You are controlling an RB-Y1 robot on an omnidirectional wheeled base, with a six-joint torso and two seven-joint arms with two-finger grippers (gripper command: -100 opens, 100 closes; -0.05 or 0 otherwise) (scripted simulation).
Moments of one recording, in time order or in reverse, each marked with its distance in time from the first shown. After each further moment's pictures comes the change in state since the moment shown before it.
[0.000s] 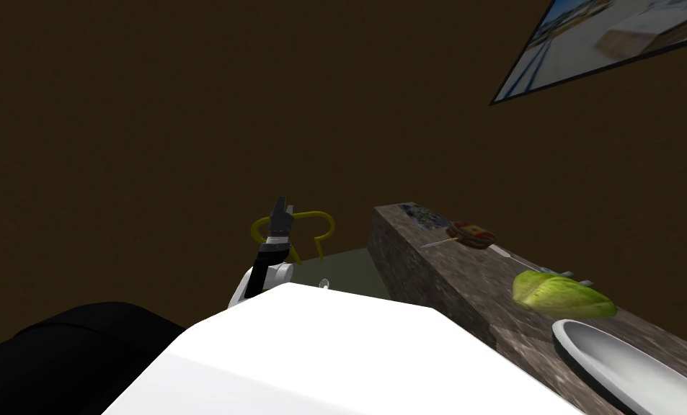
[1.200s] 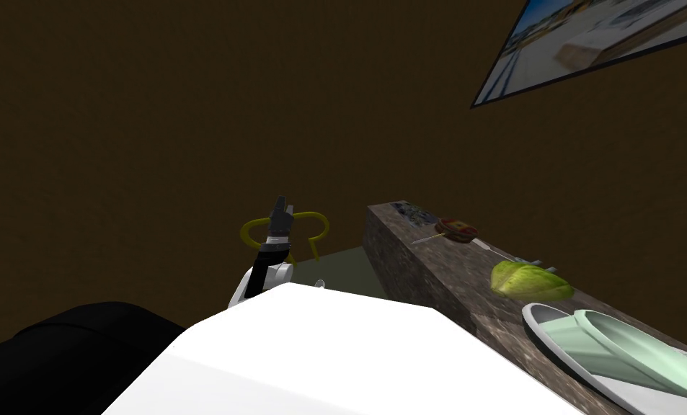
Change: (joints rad) left arm 0.000 0.000 0.000 0.000 0.000 0.000 0.000; right arm -0.022 -0.096 -0.053 0.013 -0.045 0.094 0.010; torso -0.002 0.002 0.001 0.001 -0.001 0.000
